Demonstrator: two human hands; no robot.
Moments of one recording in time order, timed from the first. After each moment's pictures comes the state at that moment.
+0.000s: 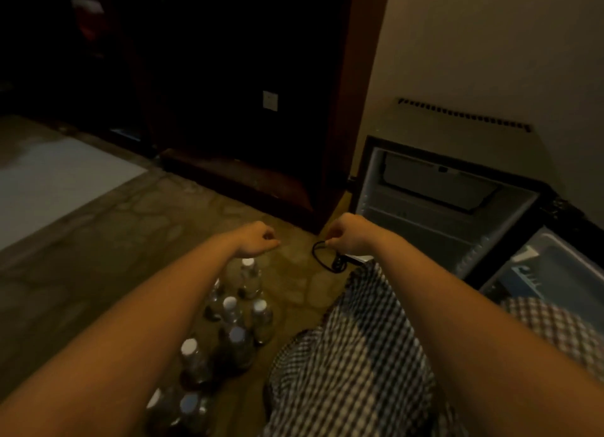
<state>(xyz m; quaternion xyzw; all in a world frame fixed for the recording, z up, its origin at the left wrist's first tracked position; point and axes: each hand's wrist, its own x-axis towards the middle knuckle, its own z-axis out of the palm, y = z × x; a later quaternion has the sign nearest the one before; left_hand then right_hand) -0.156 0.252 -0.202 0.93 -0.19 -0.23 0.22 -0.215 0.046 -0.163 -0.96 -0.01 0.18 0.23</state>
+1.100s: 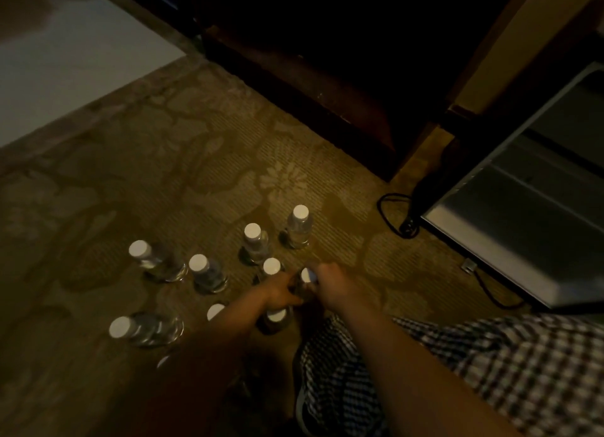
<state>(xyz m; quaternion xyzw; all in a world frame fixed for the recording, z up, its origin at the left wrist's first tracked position) -0.163 0.303 -0.423 0.83 0.00 -0.43 0.36 -0.155 0.171 -0.412 -0.91 -0.04 0.34 0.22</state>
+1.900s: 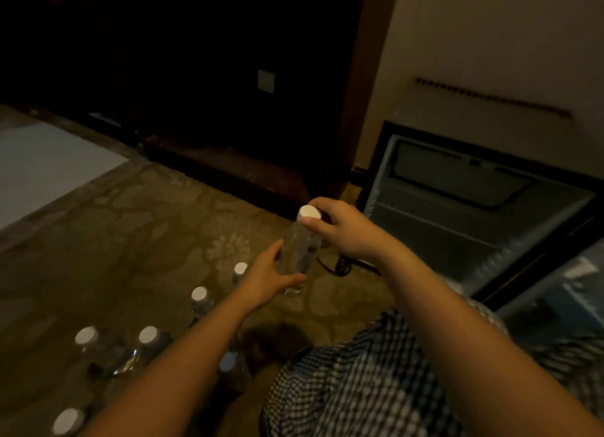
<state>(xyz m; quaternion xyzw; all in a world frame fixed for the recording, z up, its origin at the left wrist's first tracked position) -0.157 0.230 -0.287 0.82 -0.13 -0.17 0.53 -0.166 0.067 -0.193 -0.91 -0.11 0.04 0.39</state>
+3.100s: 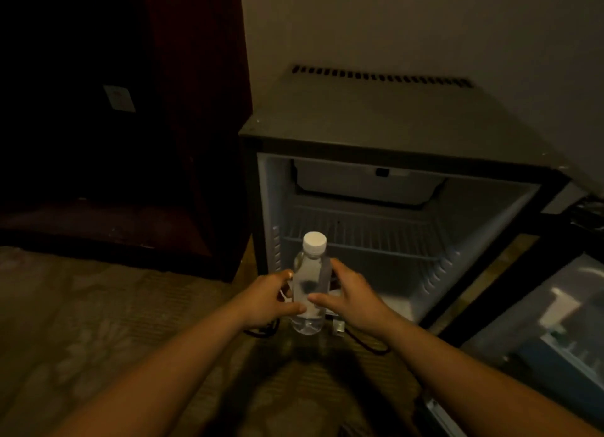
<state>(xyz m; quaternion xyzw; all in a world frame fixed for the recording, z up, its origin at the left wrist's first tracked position) -0.016 -0.001 -0.348 0.83 -0.35 -0.31 0.30 -0.115 -0.154 -0.345 -0.86 0.12 0.00 0.50</state>
